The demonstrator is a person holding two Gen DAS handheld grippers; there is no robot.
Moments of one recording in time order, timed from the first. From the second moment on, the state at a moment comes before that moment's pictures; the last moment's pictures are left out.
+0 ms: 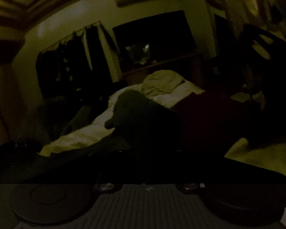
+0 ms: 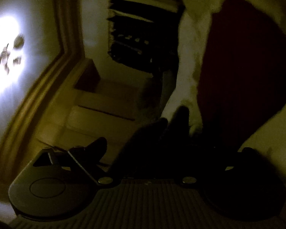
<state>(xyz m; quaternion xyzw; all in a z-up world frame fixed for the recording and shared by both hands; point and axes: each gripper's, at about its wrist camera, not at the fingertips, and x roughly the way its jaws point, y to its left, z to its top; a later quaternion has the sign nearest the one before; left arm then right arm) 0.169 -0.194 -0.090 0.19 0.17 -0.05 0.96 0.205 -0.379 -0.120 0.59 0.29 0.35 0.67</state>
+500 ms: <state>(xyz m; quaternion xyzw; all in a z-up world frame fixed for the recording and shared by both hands) 0.164 -0.223 -0.129 0.28 0.19 -0.07 0.94 0.274 -0.298 -0.134 0.49 0.42 0.37 0.67</state>
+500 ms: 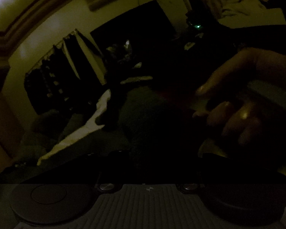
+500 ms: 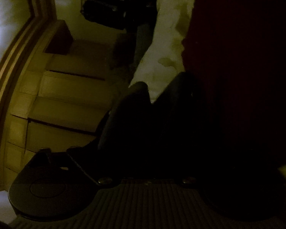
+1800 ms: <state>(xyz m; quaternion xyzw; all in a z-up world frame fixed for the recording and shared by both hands) 0.036 0.088 -0.020 -0.19 0.09 0.07 0.98 0.168 -0.001 0.066 0.22 0.30 0.46 0.80</state>
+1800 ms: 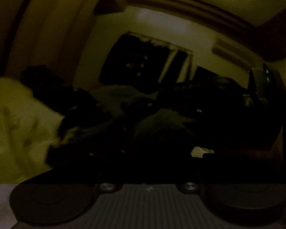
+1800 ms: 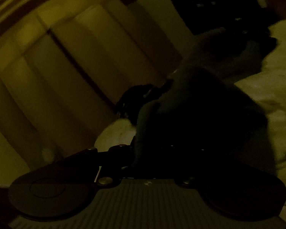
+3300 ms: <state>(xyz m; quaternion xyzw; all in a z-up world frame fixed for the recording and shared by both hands) -0.067 0.193 -0.045 -0.28 0.08 0.13 0.95 0.075 -0.048 0.023 0.08 0.20 0.44 0.87</state>
